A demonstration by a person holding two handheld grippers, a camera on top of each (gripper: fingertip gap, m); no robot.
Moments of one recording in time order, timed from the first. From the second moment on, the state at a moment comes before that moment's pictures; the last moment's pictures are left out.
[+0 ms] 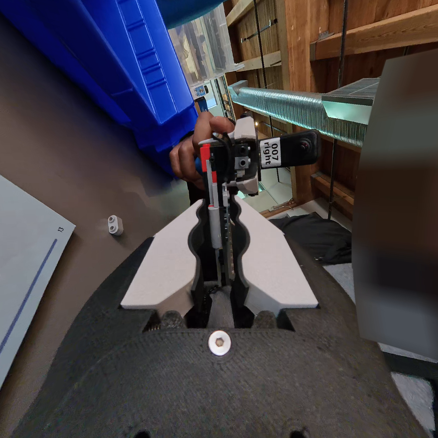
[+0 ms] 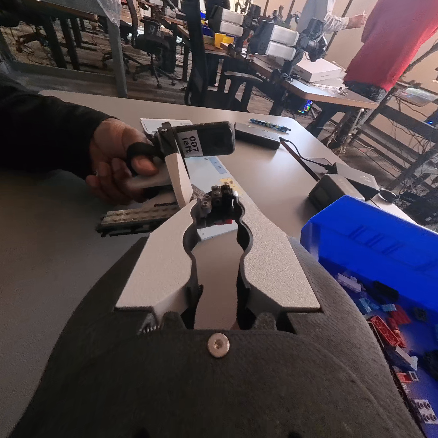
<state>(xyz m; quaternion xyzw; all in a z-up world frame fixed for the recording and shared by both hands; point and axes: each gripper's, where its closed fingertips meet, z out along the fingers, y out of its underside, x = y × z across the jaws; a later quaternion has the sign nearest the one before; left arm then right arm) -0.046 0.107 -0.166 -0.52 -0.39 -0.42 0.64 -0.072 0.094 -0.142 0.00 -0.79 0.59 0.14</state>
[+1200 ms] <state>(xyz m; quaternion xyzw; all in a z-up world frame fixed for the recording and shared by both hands) -0.096 0.061 -0.154 -0.40 -0.46 -0.33 0.72 -0.086 0.066 -0.161 -0.26 -0.73 0.63 -0.04</state>
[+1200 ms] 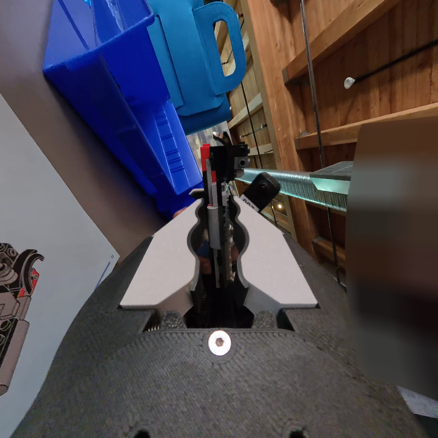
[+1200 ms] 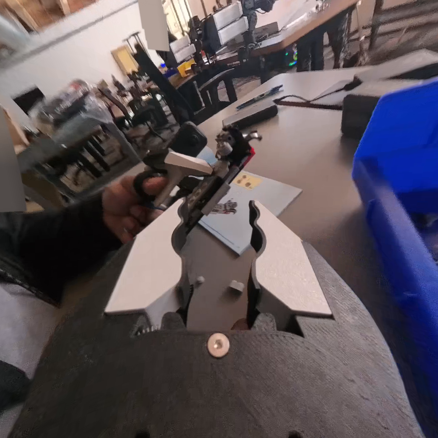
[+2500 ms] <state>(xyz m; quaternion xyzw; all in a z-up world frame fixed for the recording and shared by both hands) -0.075 0.072 -0.193 -0.71 -0.37 -0.13 0.58 -0.088 0.091 -0.132 -0.34 -0.59 0.70 -0.20</state>
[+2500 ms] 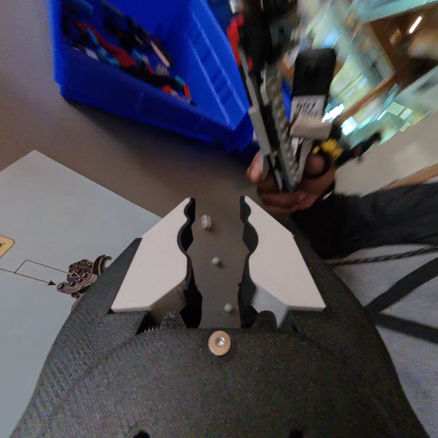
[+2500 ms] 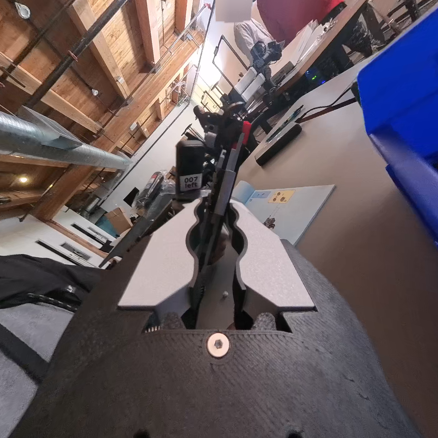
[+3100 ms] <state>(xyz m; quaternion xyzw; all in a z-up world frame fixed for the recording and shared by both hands) -0.056 0.103 -0.252 -0.87 -0.29 0.01 0.40 -0.084 0.105 -0.162 -0.34 -0.63 0.67 -0.19</state>
